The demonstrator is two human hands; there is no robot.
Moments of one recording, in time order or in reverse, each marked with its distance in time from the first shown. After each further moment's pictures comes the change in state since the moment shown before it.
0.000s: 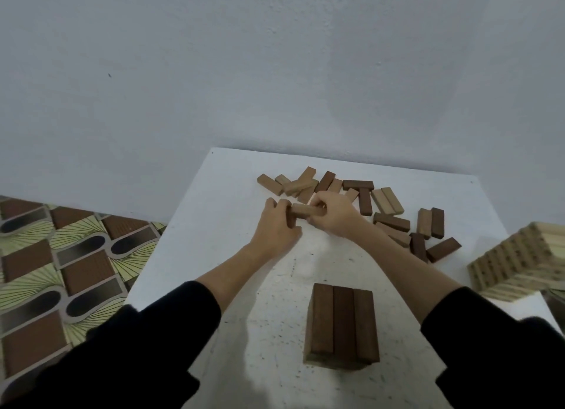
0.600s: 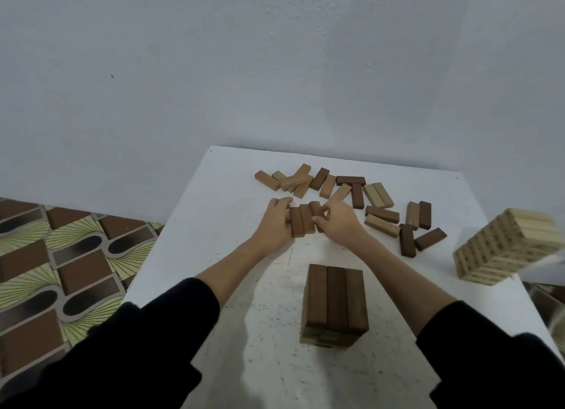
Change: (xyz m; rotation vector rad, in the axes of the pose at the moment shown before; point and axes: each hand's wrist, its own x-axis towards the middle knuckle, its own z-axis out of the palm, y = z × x) left_hand -0.016 0.001 -0.002 -0.088 -0.099 0.056; right_hand -0.028 0.009 0.013 -0.152 0.093 0.183
